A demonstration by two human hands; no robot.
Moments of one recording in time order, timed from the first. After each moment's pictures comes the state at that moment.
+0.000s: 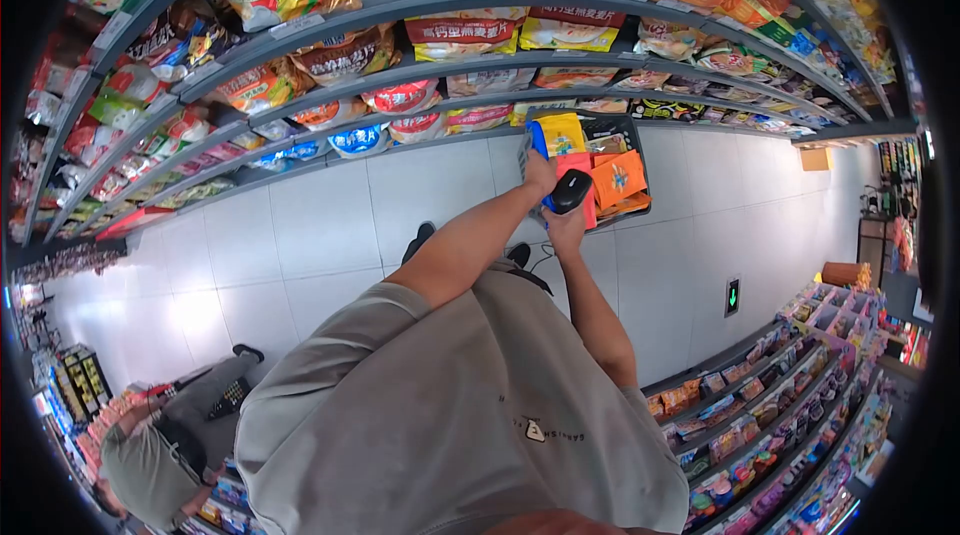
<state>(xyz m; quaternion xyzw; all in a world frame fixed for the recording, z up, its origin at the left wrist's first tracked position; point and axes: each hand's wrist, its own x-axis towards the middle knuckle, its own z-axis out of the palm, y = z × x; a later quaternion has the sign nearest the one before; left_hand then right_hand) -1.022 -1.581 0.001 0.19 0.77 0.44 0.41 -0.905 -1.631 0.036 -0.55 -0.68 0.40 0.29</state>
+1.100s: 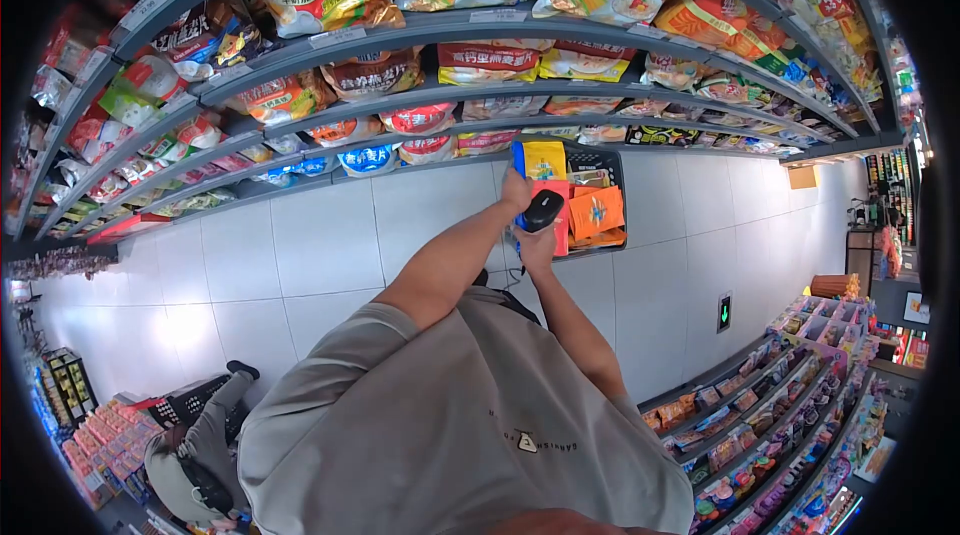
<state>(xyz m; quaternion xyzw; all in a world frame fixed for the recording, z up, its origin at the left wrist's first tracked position) -1.085 -1.634 0.008 0.28 0.78 0.42 0.36 -0.965 -1.687 0.036 -0.55 -0.68 0.40 0.27</state>
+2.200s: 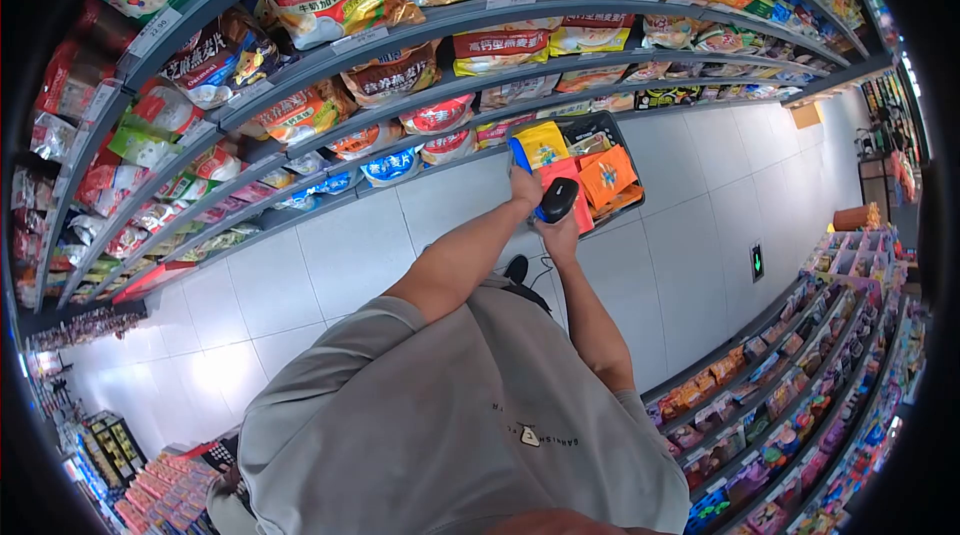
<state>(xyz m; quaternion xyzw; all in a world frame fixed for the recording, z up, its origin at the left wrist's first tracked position) -1.109 -1.704 0.018 0.23 0.77 0.45 0.38 -0.994 -1.757 0.066 -0.55 -0.66 0.39 0.33</state>
